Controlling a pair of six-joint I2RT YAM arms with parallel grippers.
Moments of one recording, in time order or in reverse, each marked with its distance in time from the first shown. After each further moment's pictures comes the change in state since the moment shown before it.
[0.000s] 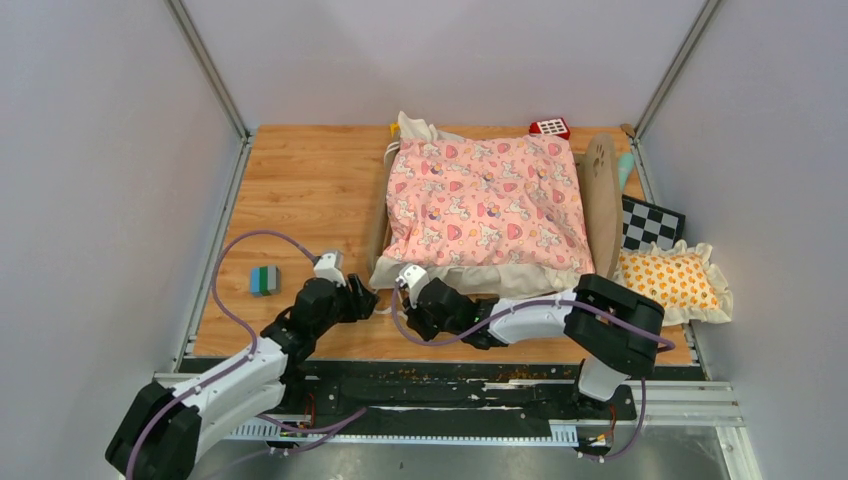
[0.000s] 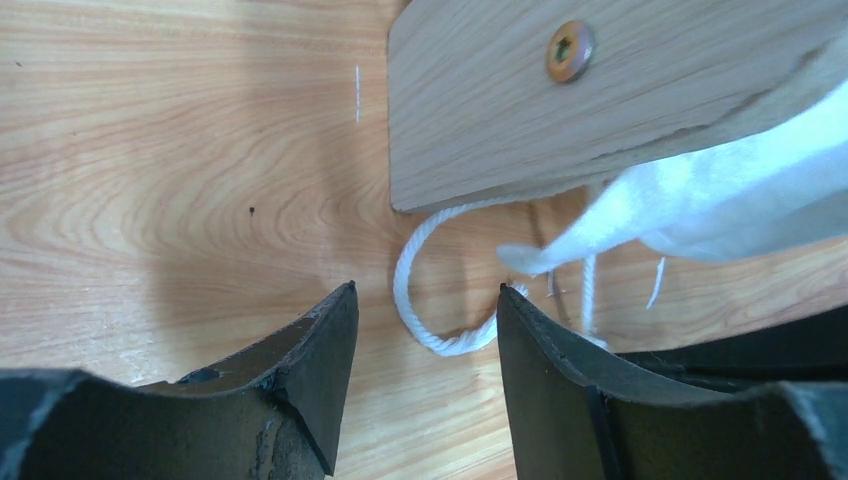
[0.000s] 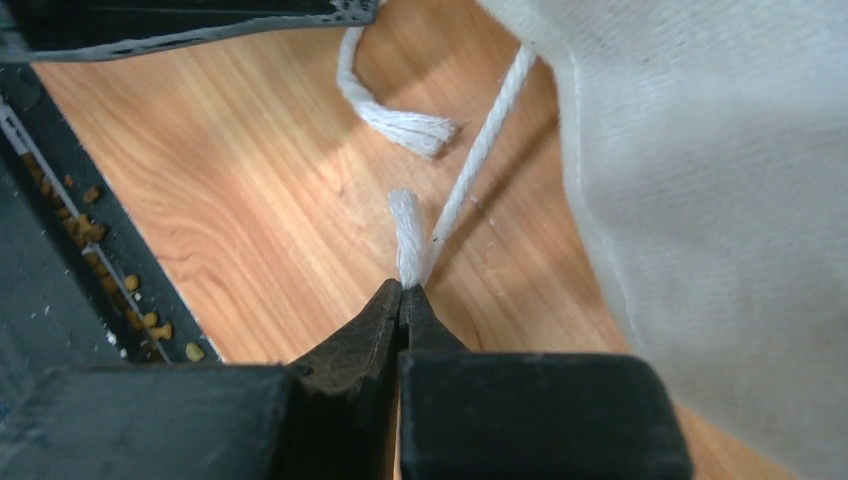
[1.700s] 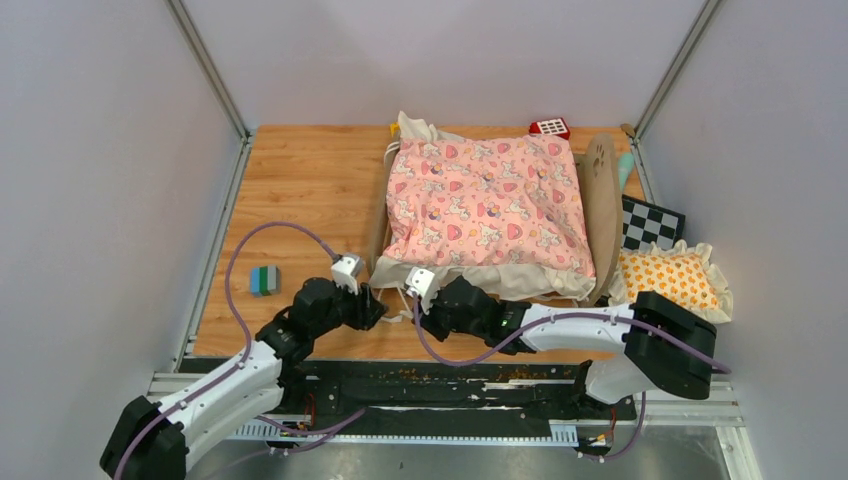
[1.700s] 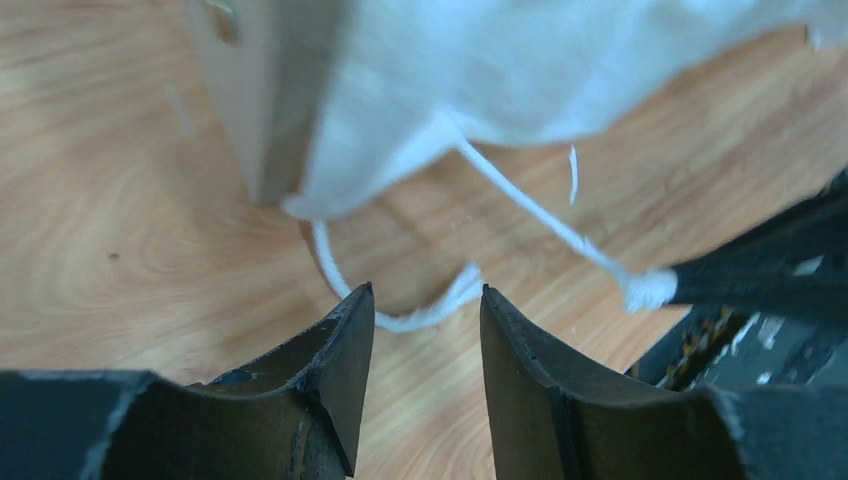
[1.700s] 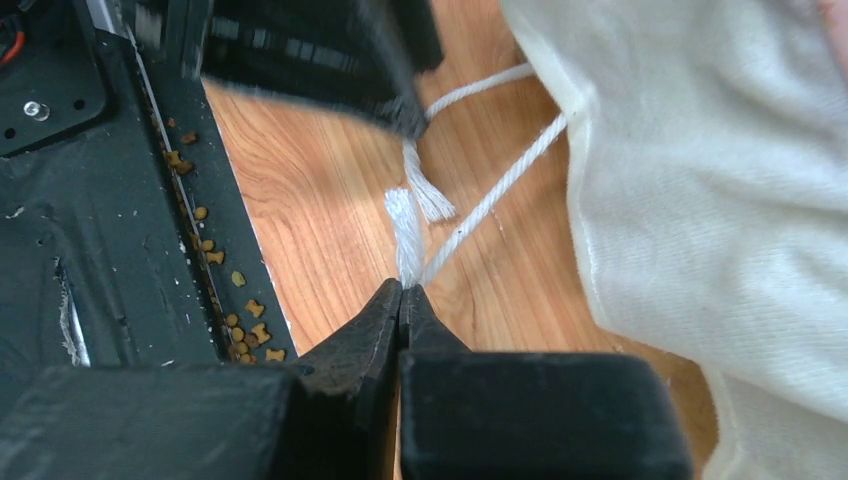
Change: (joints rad) left arm -0.039 -0.071 0.075 -0.112 0.200 0.213; right arm 0.008 -0.261 -0.105 -0.015 -0.100 -0.241
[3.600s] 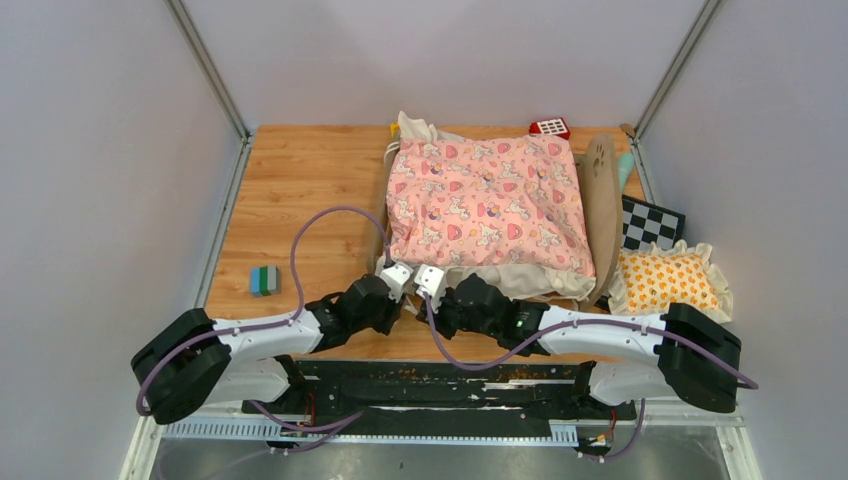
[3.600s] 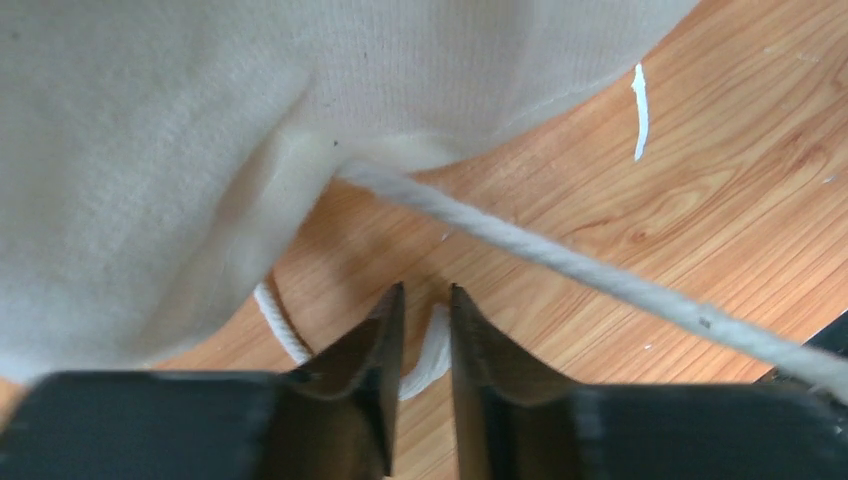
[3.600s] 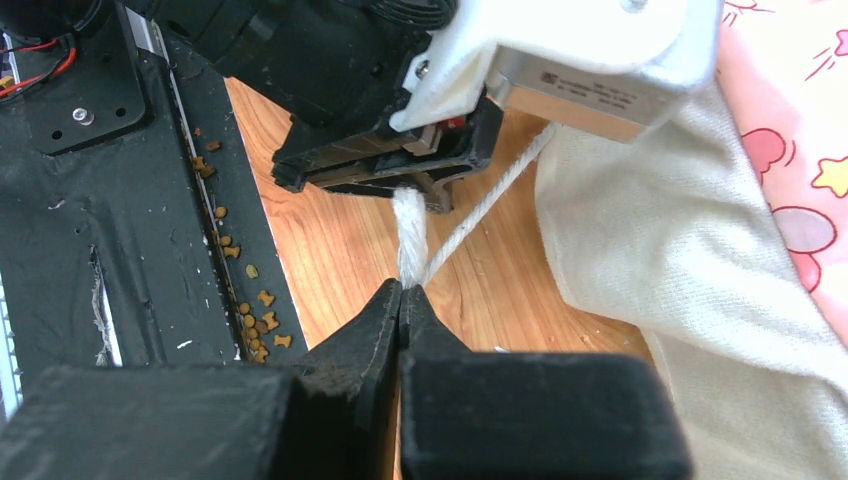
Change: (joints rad) left arm -0.311 0.471 0.154 0.058 -0.258 0.211; right arm -0.005 -0.148 -0.015 -0.060 -0.015 -0.053
